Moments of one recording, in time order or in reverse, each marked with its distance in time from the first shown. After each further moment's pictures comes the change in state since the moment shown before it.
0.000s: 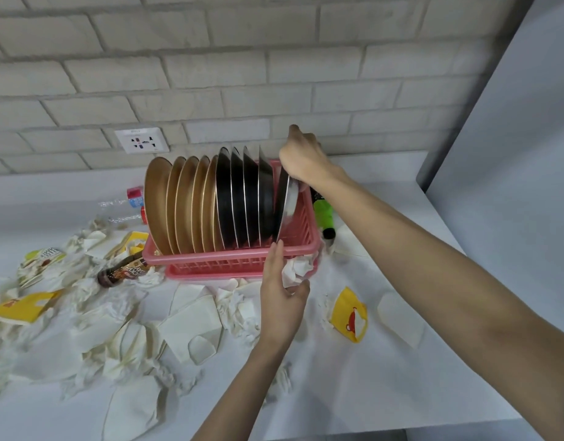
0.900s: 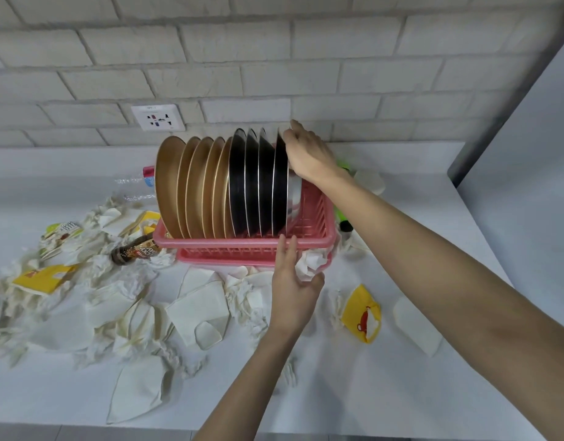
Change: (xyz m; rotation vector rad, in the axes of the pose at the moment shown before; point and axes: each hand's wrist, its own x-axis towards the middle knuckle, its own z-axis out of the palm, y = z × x) left_hand 0.011 0.003 0.007 0.067 -0.017 -0.141; right_hand 0.028 0.020 0.045 -0.062 -0.081 -0.132
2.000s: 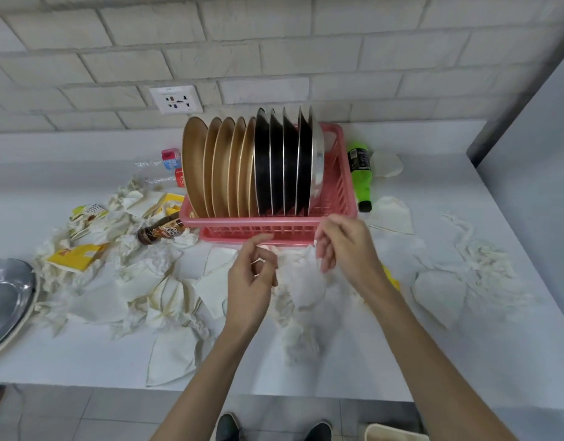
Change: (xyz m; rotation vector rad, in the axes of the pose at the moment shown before) left_hand -0.032 -0.010 -0.097 -0.131 0.146 0.064; right_hand -0.185 0.024 0.056 0.821 0.026 0.115
